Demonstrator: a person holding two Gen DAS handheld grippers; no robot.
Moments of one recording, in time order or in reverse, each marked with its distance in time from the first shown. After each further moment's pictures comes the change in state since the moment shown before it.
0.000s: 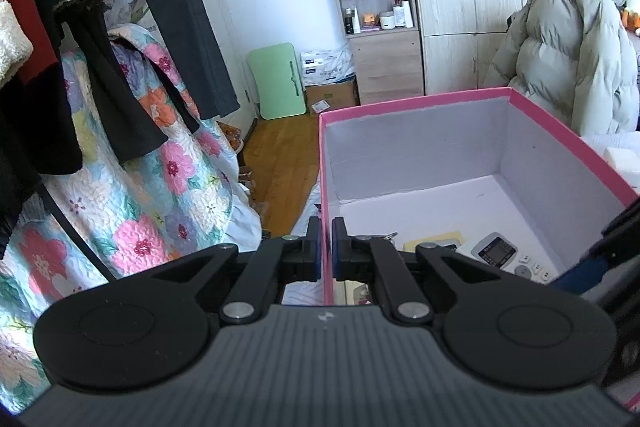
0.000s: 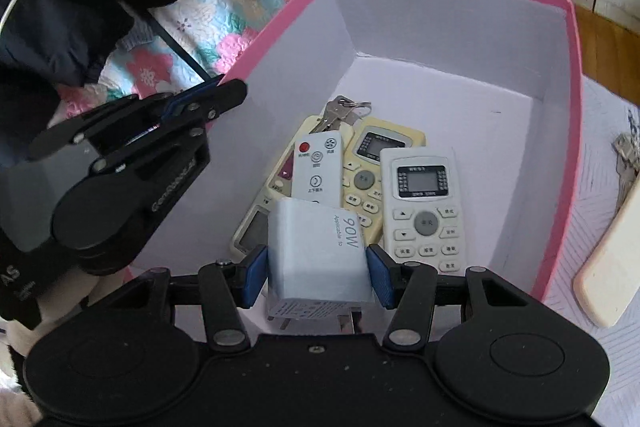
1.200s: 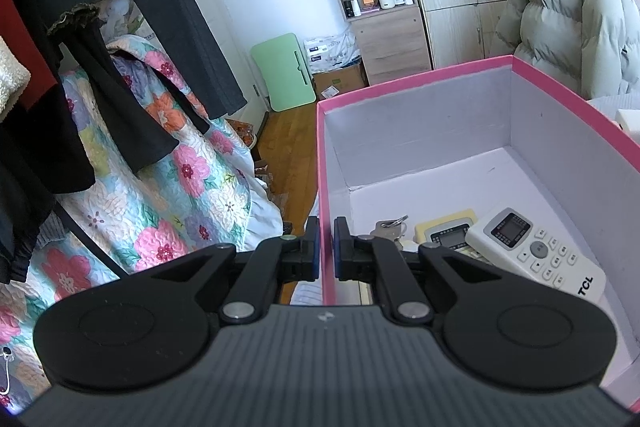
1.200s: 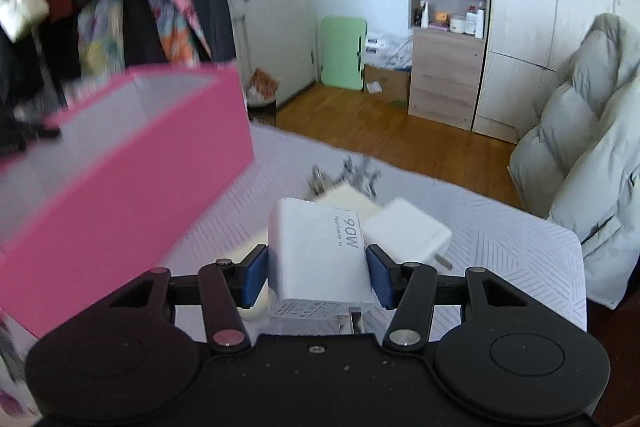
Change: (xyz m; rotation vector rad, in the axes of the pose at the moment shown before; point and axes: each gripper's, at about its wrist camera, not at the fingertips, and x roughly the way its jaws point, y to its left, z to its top) left arm 0.002 -0.020 0.005 0.101 0.046 0.052; right arm -0.114 -0.169 -0.094 -0.038 -0.483 -0.301
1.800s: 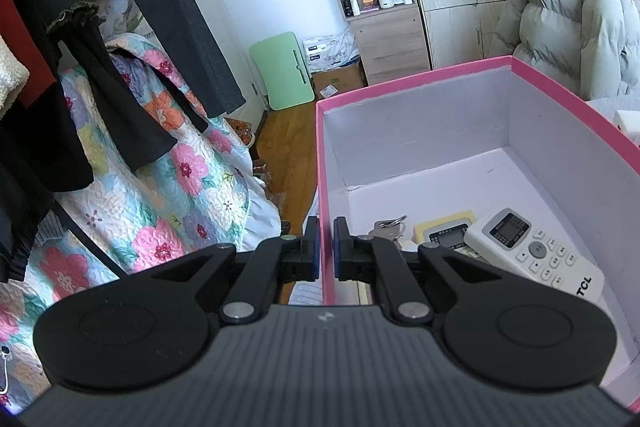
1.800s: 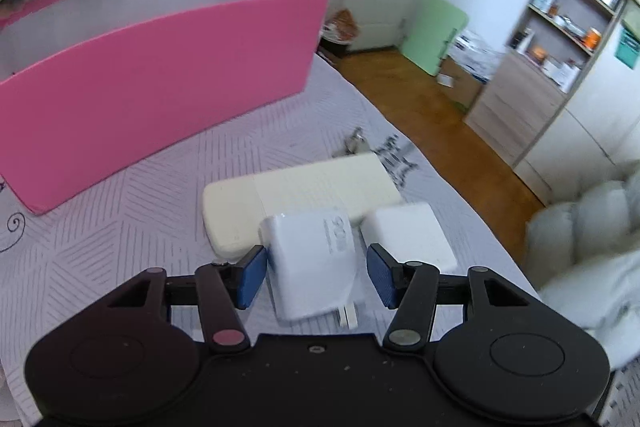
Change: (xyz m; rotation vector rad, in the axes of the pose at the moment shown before) left arm 0.000 0.002 -0.002 -0.008 0.005 -0.008; right arm 0.043 -0.002 -0.002 -0.462 0.223 0.079
